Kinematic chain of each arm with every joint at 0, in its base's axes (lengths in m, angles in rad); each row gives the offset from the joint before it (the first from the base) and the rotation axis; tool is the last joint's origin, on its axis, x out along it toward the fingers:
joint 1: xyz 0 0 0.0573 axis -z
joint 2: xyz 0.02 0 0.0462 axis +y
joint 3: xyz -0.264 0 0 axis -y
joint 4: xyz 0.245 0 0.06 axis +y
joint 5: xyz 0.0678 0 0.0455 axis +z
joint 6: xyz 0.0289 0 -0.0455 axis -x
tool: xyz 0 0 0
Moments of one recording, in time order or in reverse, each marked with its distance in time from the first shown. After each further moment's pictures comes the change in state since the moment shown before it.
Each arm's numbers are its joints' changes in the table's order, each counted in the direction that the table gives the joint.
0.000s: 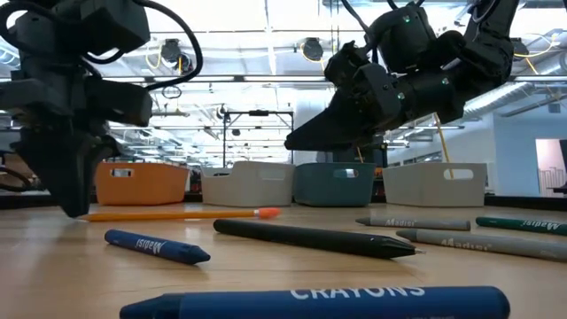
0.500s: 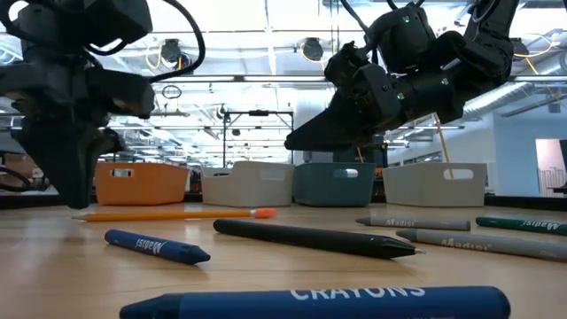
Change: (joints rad) left arm 0.000 -0.016 0.023 0.018 -0.025 -0.009; right arm 0.000 0.000 0.000 0.000 0.000 0.002
